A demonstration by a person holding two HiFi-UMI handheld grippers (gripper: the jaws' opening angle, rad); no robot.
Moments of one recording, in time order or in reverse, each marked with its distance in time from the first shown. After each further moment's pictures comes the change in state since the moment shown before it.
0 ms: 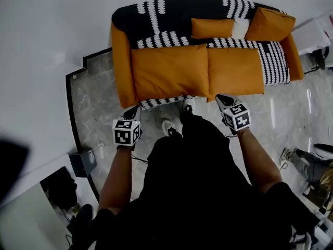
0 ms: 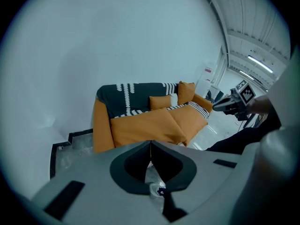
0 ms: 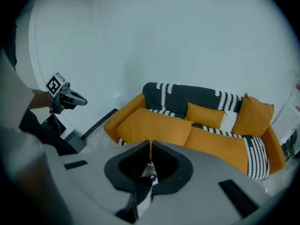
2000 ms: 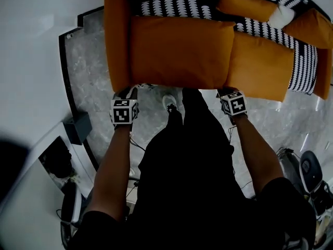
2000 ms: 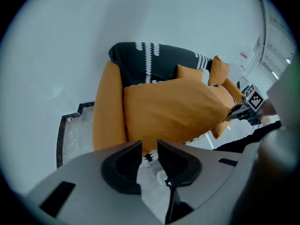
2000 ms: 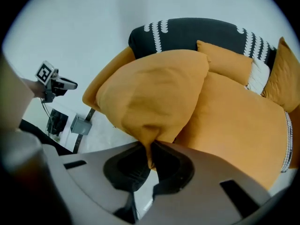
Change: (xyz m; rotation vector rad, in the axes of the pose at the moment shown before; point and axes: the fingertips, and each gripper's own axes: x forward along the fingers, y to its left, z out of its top) left arm 0.157 0.086 -0.074 -0.200 0.309 0.160; right arm 0.208 -0.070 -0.129 0.101 0.460 0.163
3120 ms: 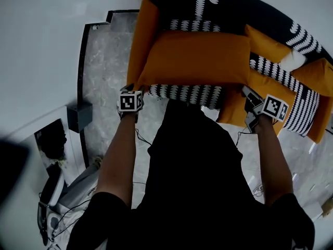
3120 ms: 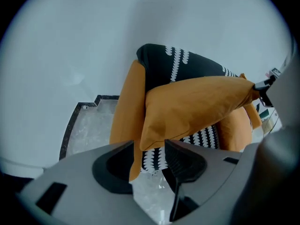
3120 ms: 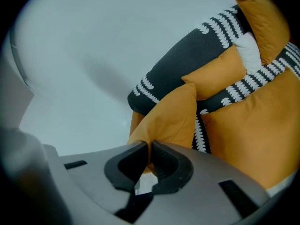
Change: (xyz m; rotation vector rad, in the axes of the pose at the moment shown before) left arm -0.001 0.048 0.022 -0.250 -0.017 0.110; right arm -0.151 -0.039 0.197 0.562 -0.354 0.414
